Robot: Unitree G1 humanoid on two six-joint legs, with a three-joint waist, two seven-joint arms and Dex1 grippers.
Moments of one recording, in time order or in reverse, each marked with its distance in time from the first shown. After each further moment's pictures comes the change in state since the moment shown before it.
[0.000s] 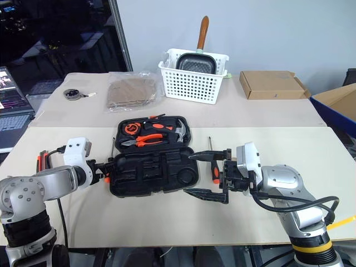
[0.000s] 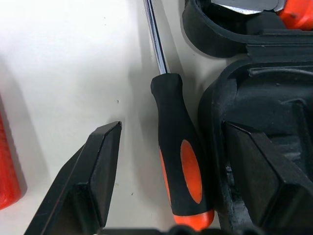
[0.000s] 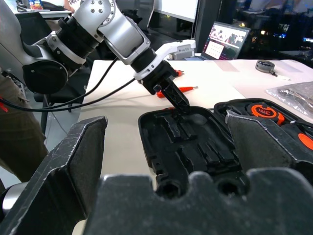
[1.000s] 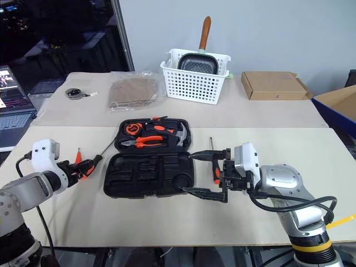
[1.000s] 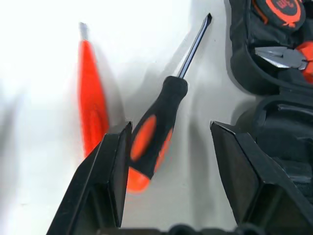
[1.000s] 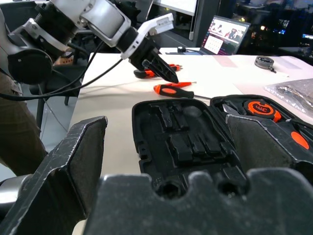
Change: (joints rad) left arm 0.107 0.084 0.191 -0.055 0.124 -0.072 -0.267; right arm -0.009 0.009 0.007 0.002 -0.037 -0.002 -0.009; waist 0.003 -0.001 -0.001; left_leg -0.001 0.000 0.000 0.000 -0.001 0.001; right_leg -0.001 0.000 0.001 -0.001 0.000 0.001
